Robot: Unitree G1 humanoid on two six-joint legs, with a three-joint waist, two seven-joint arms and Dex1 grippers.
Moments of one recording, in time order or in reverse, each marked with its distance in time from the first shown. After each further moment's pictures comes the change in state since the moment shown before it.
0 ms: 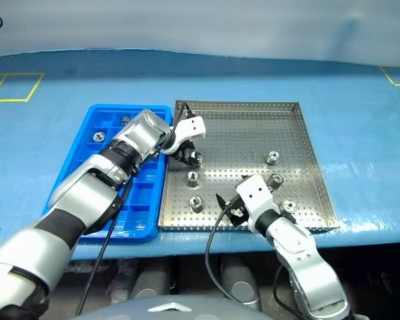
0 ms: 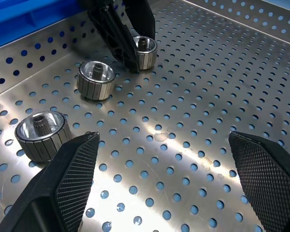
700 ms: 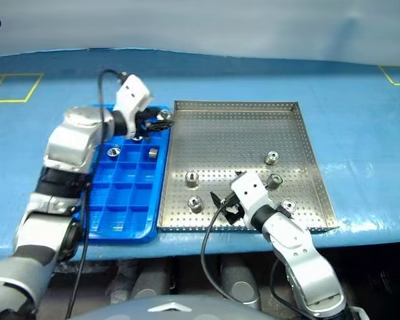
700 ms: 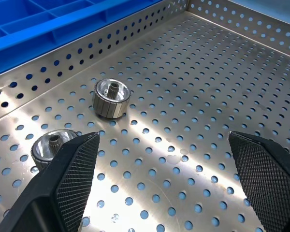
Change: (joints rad) left arm 0.515 0.303 0.552 -0.974 -0.167 0.317 0.247; right arm -0.081 0.012 0.048 0.028 0.003 0.006 0.039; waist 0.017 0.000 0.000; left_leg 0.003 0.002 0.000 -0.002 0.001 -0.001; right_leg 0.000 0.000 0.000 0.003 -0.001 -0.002
